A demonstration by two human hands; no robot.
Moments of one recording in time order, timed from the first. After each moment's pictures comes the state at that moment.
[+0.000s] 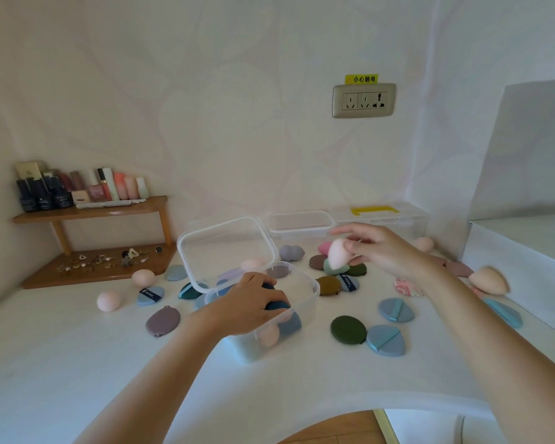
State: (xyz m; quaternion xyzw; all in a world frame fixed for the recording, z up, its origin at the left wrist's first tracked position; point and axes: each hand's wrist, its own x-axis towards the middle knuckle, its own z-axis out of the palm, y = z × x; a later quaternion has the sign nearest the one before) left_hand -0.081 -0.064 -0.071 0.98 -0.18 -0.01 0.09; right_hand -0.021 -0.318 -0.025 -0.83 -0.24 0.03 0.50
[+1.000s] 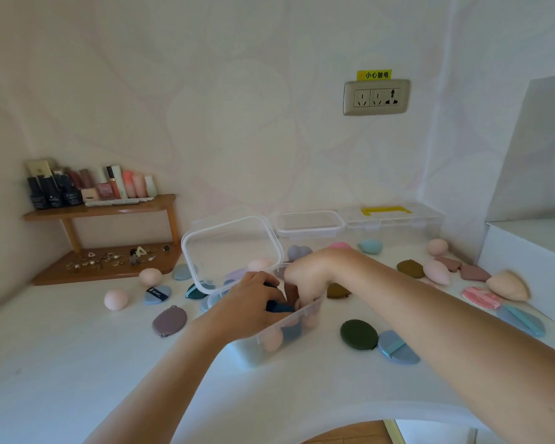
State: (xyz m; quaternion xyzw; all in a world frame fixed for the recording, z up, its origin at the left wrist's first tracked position) left_hand -0.087 -0.059 -0.071 0.98 -0.14 0.04 0.12; right_hand -0.051 -0.198 0.003 -0.91 -0.33 0.23 -0.08
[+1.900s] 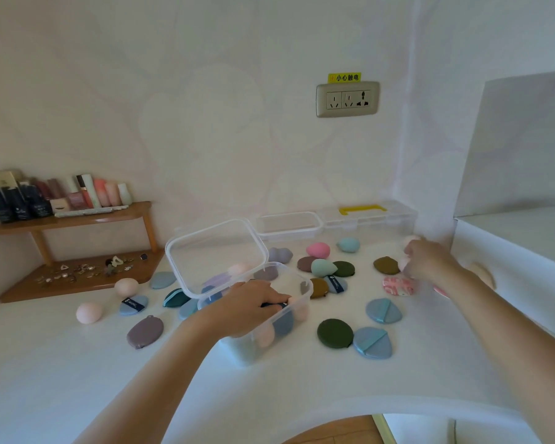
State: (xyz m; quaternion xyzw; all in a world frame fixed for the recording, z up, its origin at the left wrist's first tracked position) left_hand -0.080 -0.091 -0.056 0.97 -0.18 -0.03 0.13; right_hand 0.039 -0.411 -0.069 -0.98 0.11 -0.04 0.14
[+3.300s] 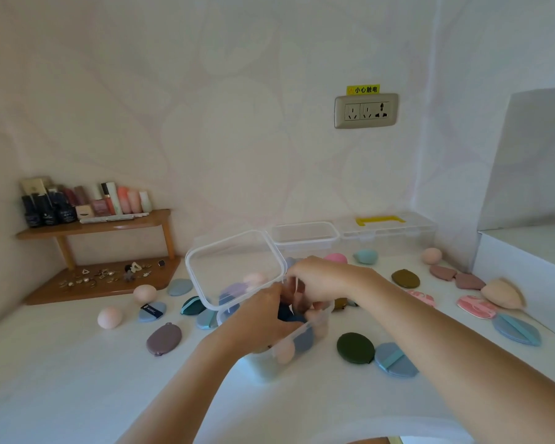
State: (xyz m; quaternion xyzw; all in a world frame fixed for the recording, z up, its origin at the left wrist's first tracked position) left_hand -0.088 -0.089 -0.063 0.95 -0.10 0.04 0.30; right_hand -0.025 -0.221 -0.018 -0.94 -0.28 0.15 0.15
